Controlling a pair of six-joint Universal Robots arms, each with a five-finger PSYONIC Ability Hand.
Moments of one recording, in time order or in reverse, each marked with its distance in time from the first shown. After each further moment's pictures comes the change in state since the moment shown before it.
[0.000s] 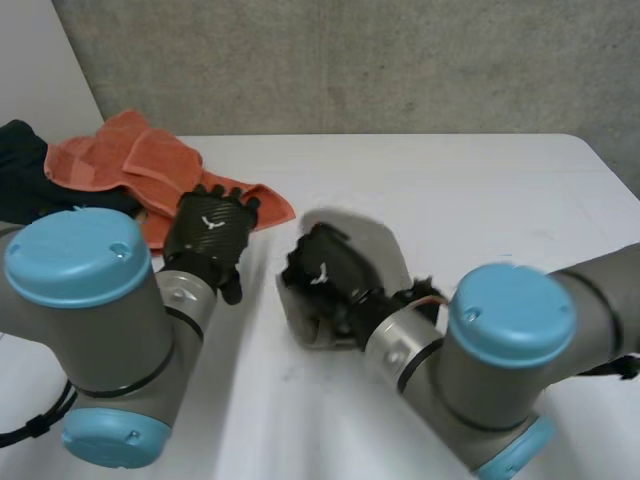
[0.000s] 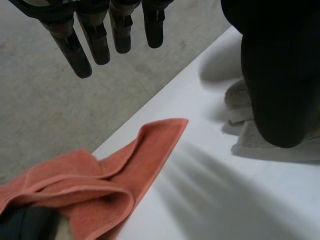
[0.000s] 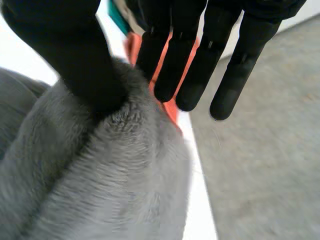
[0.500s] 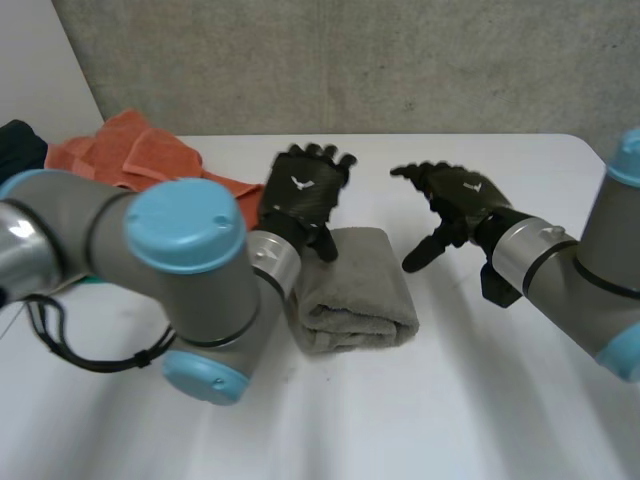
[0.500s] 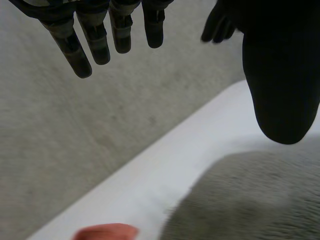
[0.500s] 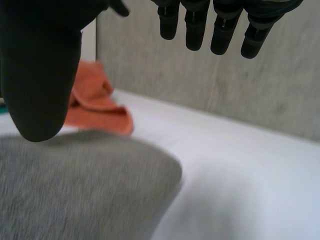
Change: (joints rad) left arm -0.126 -0.277 0.394 0.013 0.132 -0.164; right arm -0.370 -0.078 -0.170 0.402 -0.051 0.963; left_hand 0.000 0.000 0.000 0.000 0.000; right_hand -0.788 -0.833 -0.841 -0.868 -0.849
